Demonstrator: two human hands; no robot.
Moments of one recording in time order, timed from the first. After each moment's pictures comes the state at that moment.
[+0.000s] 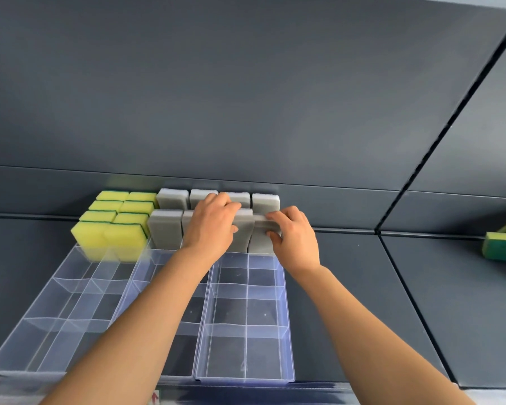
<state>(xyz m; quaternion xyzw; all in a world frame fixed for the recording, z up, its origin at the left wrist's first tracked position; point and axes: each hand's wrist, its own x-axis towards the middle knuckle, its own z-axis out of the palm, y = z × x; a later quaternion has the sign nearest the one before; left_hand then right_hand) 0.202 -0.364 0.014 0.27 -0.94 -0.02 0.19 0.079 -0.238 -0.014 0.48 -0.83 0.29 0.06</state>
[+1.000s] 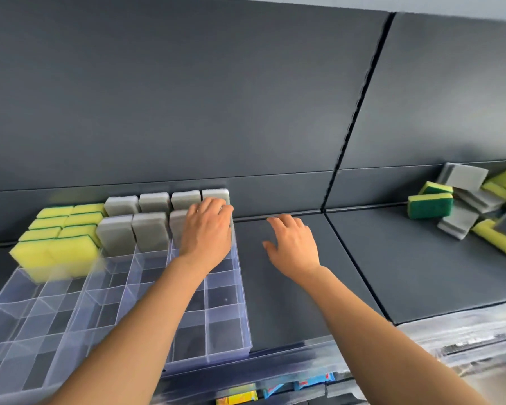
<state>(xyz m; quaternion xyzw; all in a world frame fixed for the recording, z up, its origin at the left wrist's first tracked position) 0.172 -0.289 0.015 0.20 -0.95 0.04 0.22 0.059 -0.145 -0.016 0.42 -0.89 0.16 0.08</state>
